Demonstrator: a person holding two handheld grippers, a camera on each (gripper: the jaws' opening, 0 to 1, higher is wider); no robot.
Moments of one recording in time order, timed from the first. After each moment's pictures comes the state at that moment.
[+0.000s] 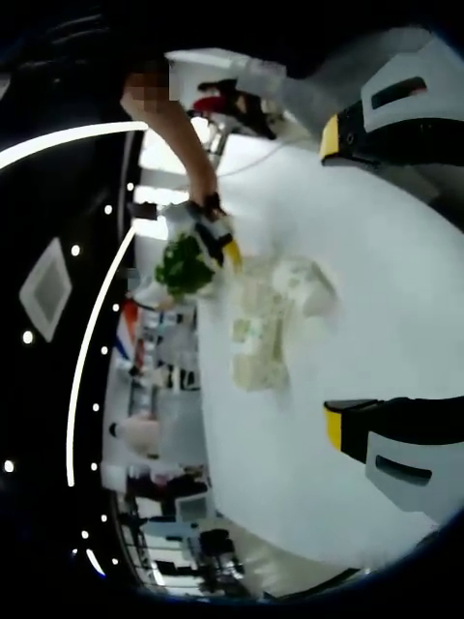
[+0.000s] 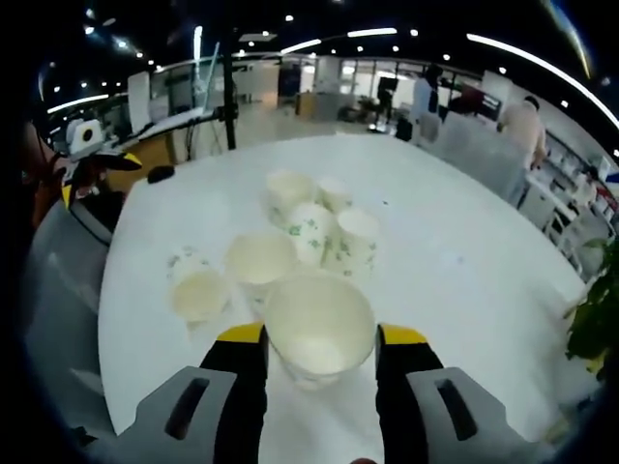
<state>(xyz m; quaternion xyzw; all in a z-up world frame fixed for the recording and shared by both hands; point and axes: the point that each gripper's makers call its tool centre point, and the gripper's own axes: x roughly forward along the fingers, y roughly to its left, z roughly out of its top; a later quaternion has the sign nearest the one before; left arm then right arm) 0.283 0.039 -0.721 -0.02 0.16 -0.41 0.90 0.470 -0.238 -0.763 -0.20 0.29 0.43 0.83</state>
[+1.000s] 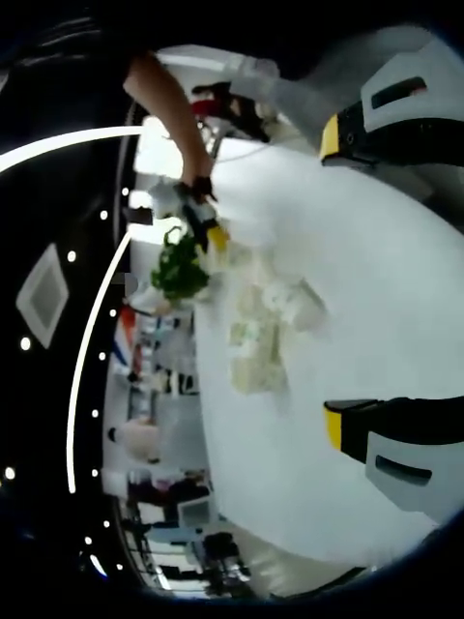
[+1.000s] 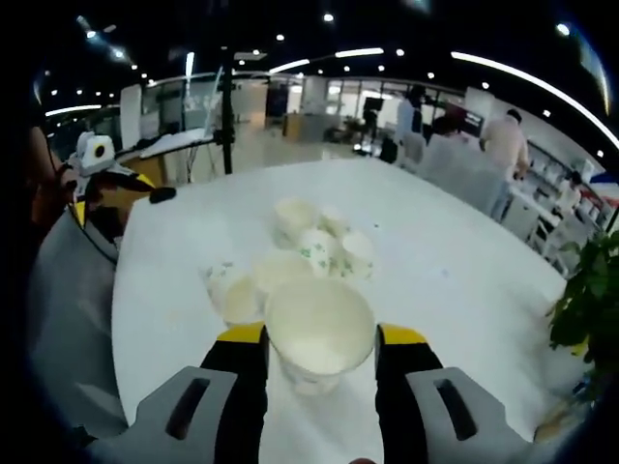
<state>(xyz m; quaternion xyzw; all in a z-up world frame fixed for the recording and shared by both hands) 0.276 0.037 -0.719 0.00 0.17 -0.42 0.89 0.435 -0.242 -0.718 -0.18 0.24 0.41 0.86</state>
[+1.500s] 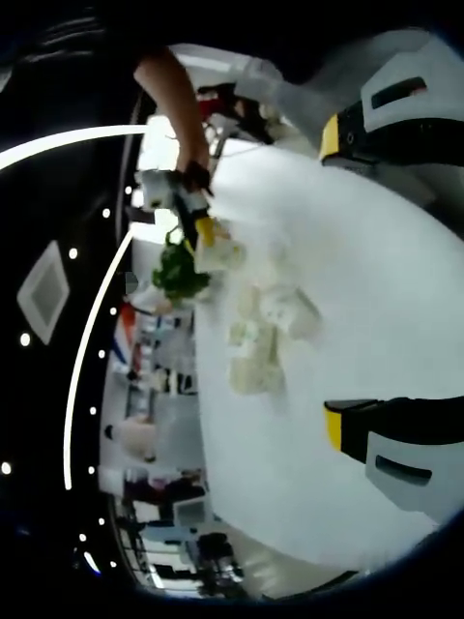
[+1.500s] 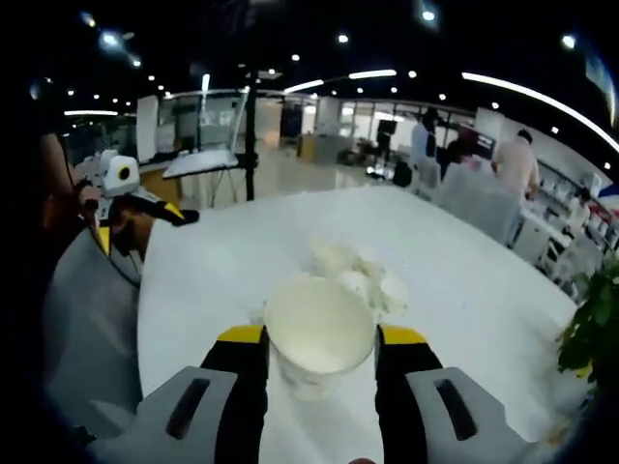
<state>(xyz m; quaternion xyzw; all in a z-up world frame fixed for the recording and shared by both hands) 0.271 0.039 -0.719 -0.02 0.17 -0.42 0.89 0.397 -0.180 -0.676 -0.16 0.19 0.46 0.85</state>
